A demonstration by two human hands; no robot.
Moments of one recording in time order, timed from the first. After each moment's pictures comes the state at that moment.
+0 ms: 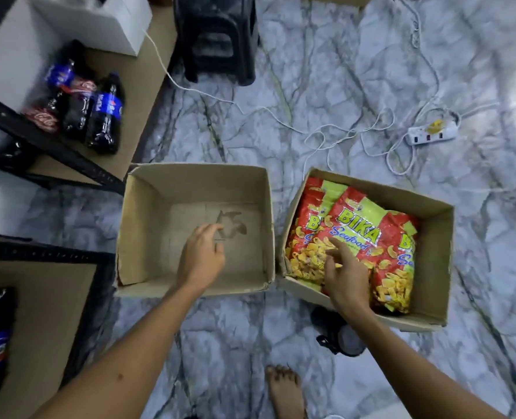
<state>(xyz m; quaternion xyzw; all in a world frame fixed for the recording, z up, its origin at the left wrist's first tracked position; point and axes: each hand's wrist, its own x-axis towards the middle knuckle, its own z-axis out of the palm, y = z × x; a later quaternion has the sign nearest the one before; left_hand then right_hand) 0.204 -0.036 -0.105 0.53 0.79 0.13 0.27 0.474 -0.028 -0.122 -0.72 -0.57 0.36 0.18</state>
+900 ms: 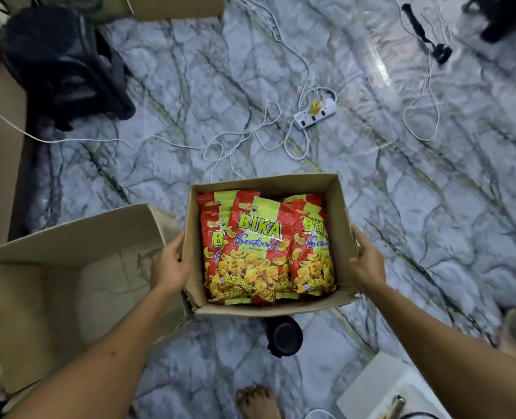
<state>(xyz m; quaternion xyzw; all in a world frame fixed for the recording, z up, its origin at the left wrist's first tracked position) 0.397 0.052 -0.135 0.53 0.75 0.08 0.39 0.751 -0.054 -0.151 -0.88 -0.30 0.33 0.18</state>
